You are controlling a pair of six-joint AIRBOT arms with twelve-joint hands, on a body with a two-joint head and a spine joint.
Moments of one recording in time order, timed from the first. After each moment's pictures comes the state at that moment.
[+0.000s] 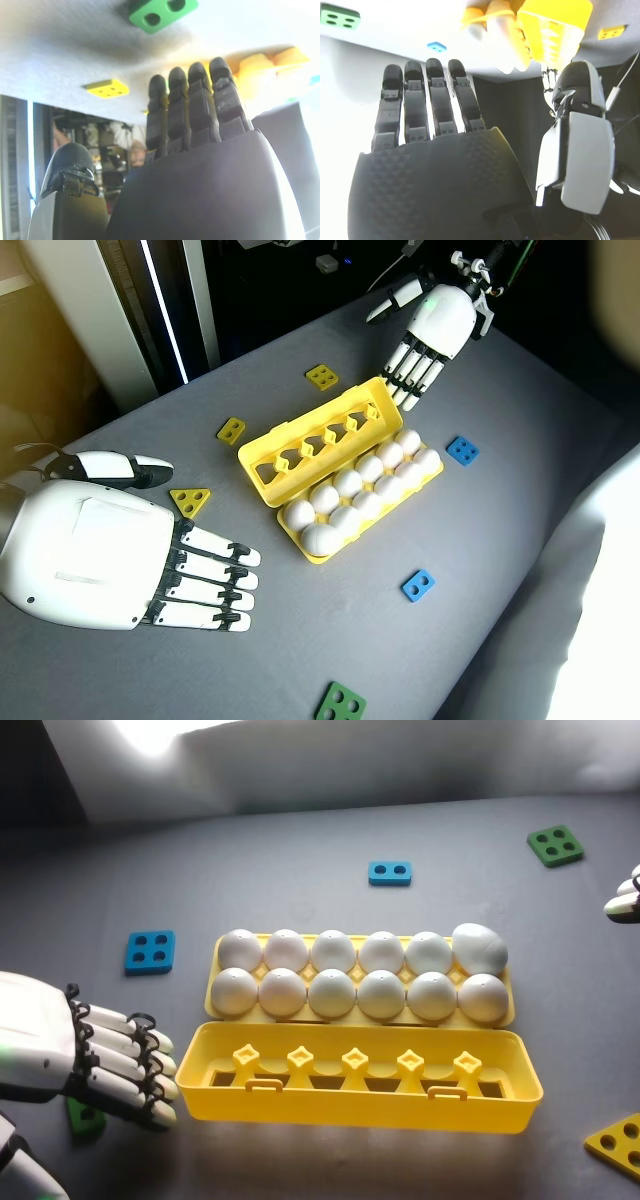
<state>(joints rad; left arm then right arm) 0.53 -0.87 0.97 1.48 -0.95 -0.31 -0.31 -0.64 1.11 -1.31 0.45 0.30</state>
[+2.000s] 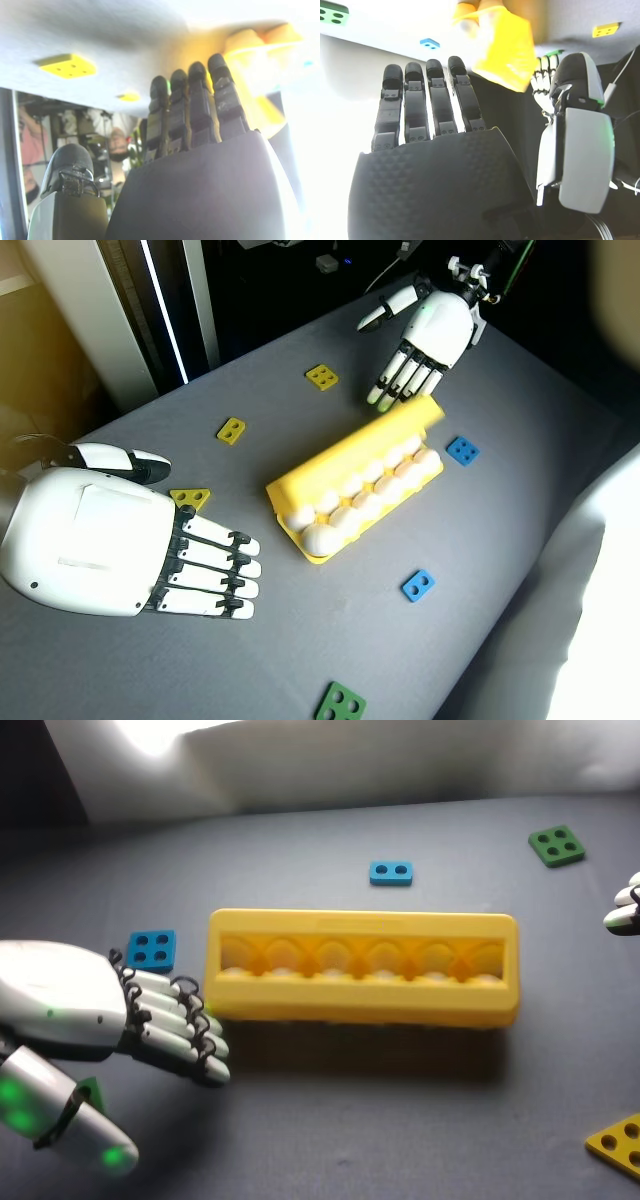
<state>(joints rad) 0.43 -0.92 0.99 1.43 -0.90 -0.37 -0.31 -0.62 1.08 -1.31 0.45 0.29</state>
